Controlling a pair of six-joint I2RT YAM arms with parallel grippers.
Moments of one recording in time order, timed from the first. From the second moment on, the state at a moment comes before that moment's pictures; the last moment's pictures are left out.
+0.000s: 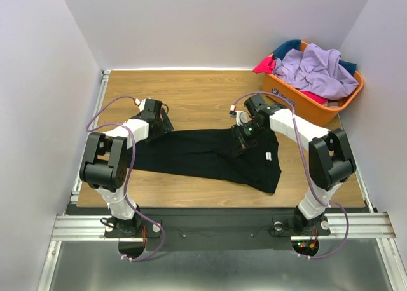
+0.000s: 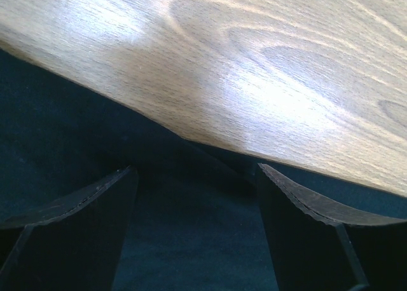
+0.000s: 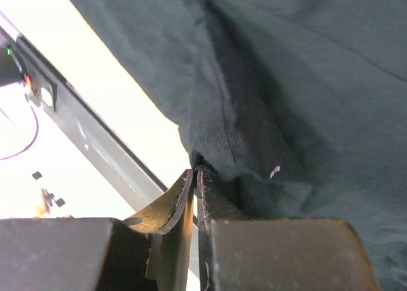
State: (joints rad) left arm -0.22 1.72 0.99 -0.23 -0.18 -0.62; right arm 0.43 1.75 1.26 -0.79 -0.64 0.10
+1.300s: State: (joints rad) left arm -0.20 1.77 1.08 -0.32 -0.18 -0.57; right arm 0.52 1.82 1.55 -0.95 -0.49 0.06
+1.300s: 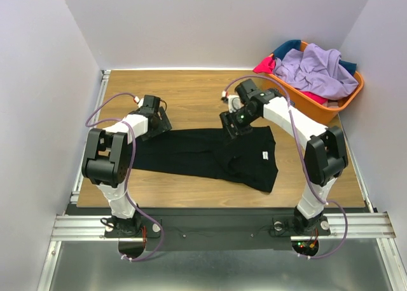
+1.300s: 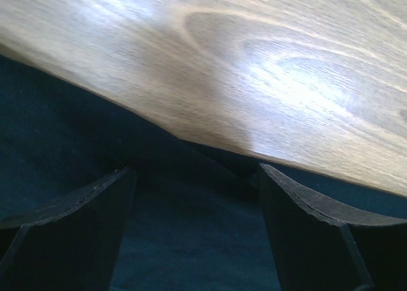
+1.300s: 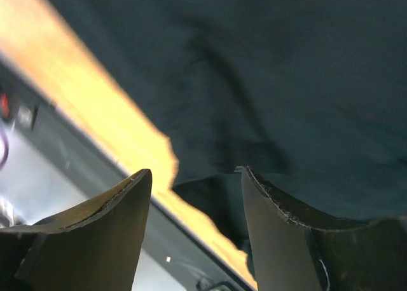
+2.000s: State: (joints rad) left arm -0.18 1.75 1.06 -0.32 -0.17 -0.58; right arm 0.45 1.88 1.39 -0.78 -0.57 0.06
